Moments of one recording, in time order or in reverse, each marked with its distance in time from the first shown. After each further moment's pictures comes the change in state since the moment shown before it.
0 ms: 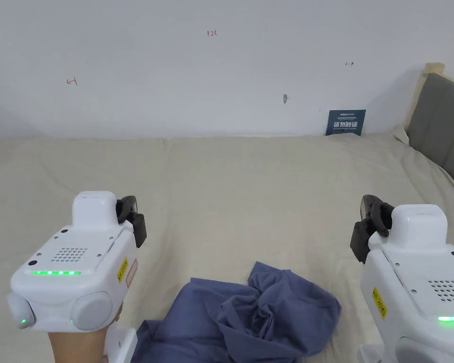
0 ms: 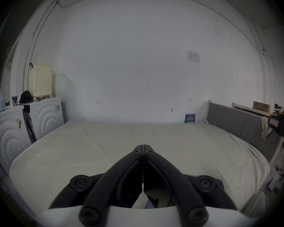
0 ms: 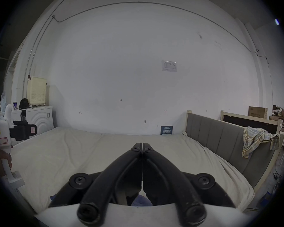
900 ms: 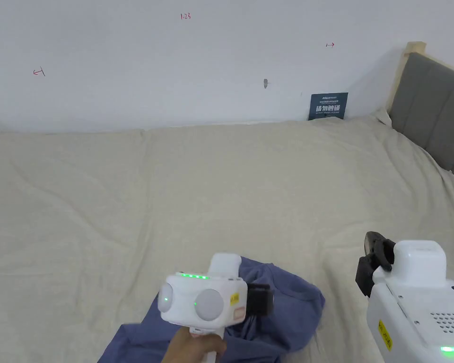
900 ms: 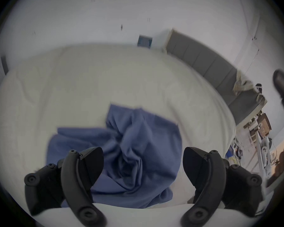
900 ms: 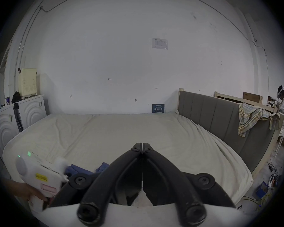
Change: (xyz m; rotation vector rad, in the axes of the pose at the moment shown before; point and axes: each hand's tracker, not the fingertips) left arm 0.153 -0.106 -0.112 -0.655 -0.459 0.040; right arm 0.045 -0.052 -0.007 -0.161 -0.069 -0.026
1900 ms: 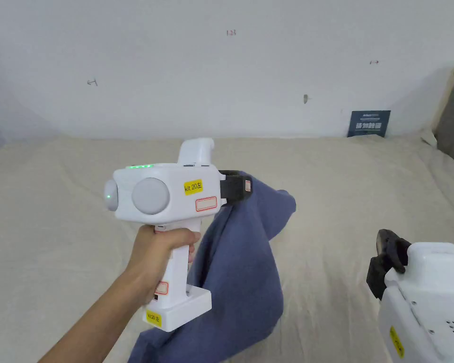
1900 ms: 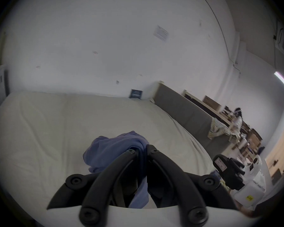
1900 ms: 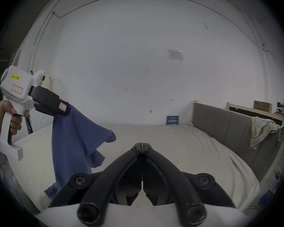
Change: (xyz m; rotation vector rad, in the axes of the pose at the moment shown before) left arm -0.031 0.127 0.138 0.301 -0.159 -0.014; right arm -0.032 0.024 0.008 0.076 0.066 0.026
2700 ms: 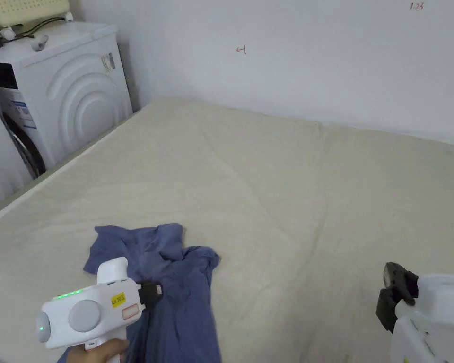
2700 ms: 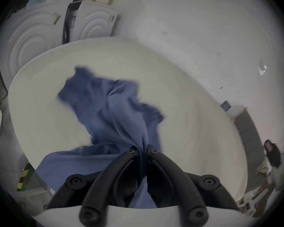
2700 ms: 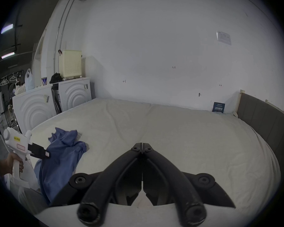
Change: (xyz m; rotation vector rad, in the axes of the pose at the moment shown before) left arm -0.282 -0.227 0.232 0.047 0.644 0.566; right arm -0.208 -0.042 -0.073 -0.176 0.367 0.055
